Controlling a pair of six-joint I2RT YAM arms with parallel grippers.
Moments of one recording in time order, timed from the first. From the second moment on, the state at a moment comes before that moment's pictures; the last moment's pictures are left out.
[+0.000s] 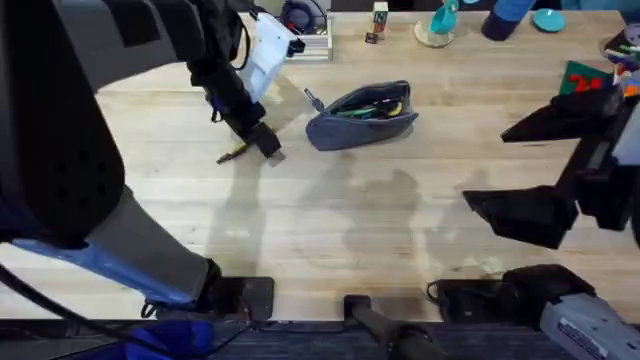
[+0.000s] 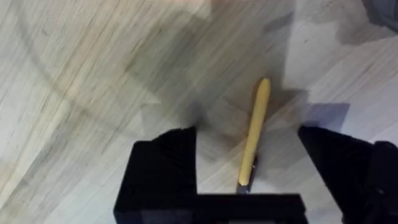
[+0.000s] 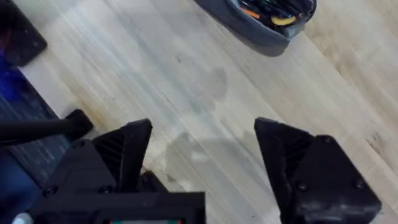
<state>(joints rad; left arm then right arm) -0.07 1.81 1.20 -0.89 0.08 0.75 0.12 0.82 1.15 -1.37 -0.41 -0.61</state>
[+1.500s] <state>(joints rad) -0.08 1.80 1.19 -0.91 0.12 0.57 0.12 0.82 1.15 -1.37 -0.41 -0.61</state>
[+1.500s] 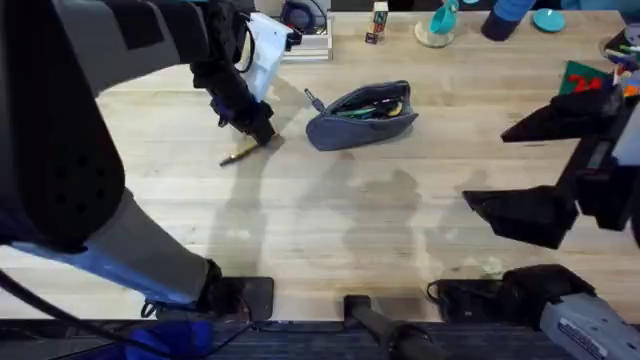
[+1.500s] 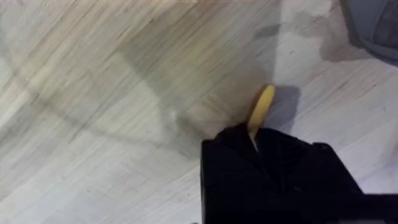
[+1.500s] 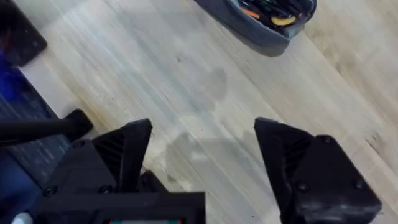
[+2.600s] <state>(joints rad) -0.31 1.87 2.07 -1.42 0.28 0.47 0.12 0.82 1.15 -1.37 -0.41 -0.61</state>
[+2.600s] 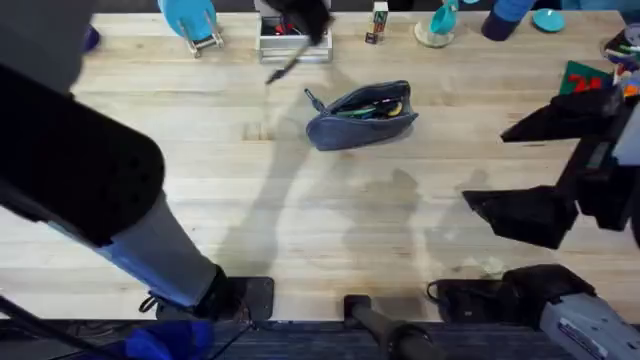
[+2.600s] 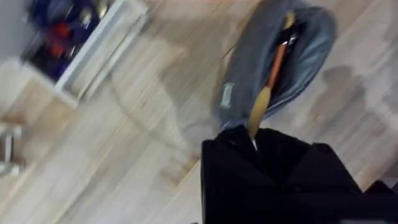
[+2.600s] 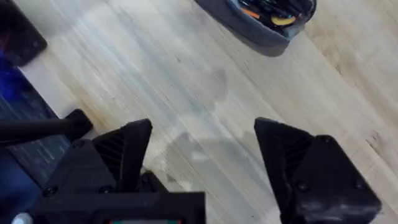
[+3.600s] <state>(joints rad) -0.57 2.07 2.07 -1.24 0.48 0.60 0.12 0.82 1.15 -1.37 -0.41 -0.61</state>
